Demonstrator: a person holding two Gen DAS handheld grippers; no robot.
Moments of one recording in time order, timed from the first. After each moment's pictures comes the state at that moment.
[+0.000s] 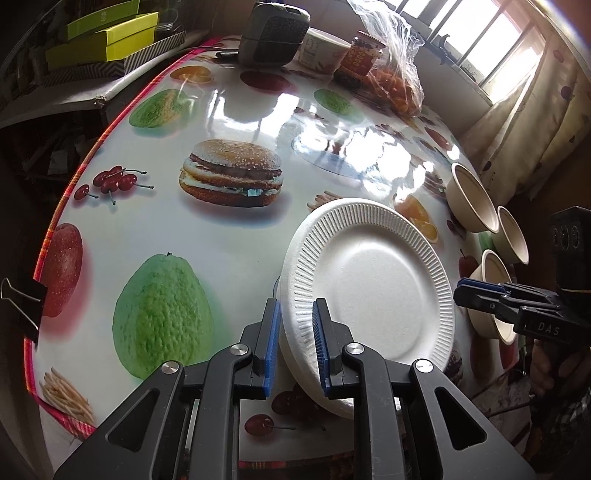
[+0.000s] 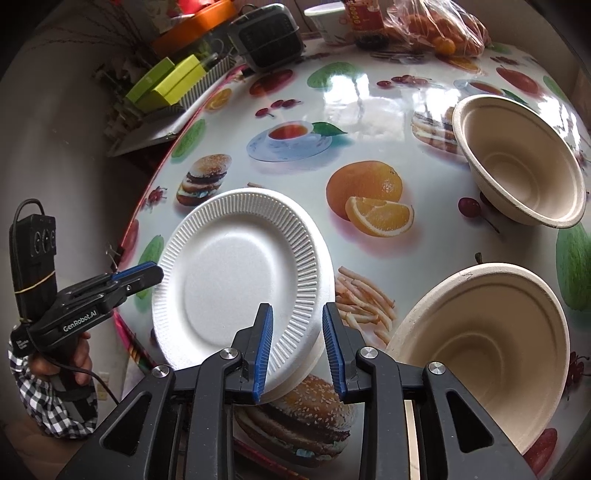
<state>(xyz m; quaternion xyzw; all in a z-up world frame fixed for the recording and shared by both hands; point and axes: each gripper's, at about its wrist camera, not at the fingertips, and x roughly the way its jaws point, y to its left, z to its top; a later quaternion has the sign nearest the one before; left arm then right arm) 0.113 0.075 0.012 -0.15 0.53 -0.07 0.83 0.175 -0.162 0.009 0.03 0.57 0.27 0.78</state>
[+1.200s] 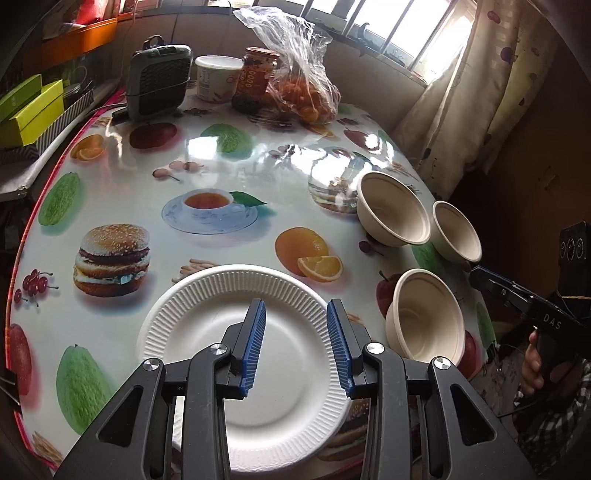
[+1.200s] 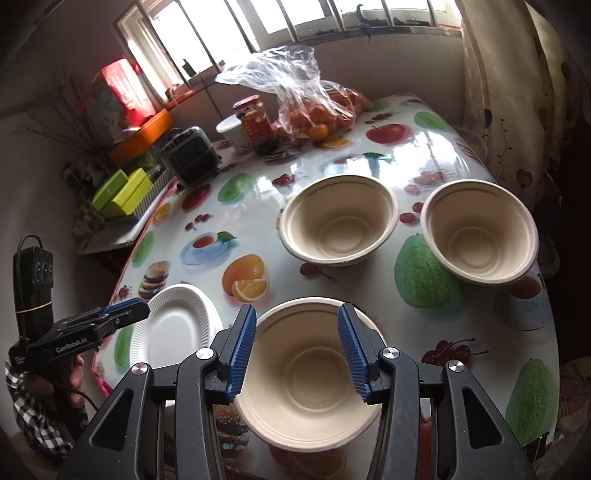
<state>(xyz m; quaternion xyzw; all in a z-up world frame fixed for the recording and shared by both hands) 0.159 -0.025 0.063 -0.10 0.49 -0.17 0.85 0.144 -0.298 0.070 0.11 0.44 0.14 0.88</state>
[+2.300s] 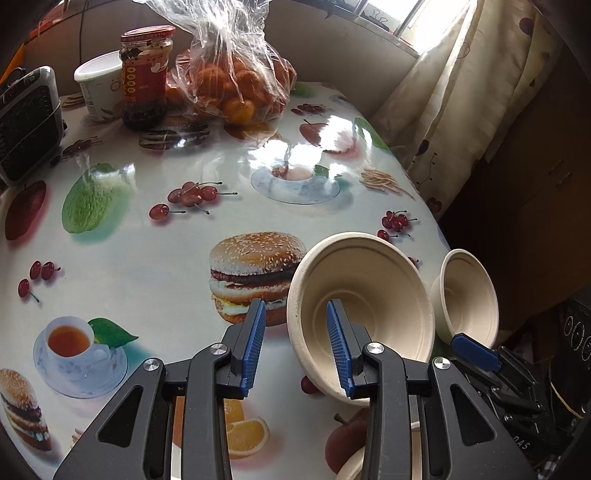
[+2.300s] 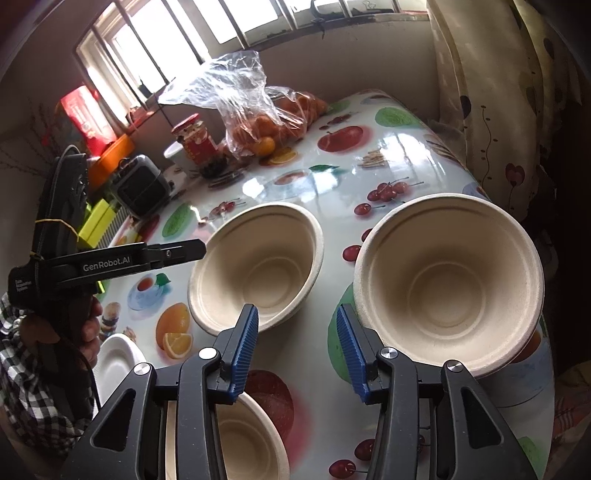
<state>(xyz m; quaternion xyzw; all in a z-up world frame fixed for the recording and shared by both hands) 0.317 -0.147 0.037 -0.08 0.53 -0.21 0.82 0.218 -0.350 0.029 0.14 0.43 0.11 0.89</state>
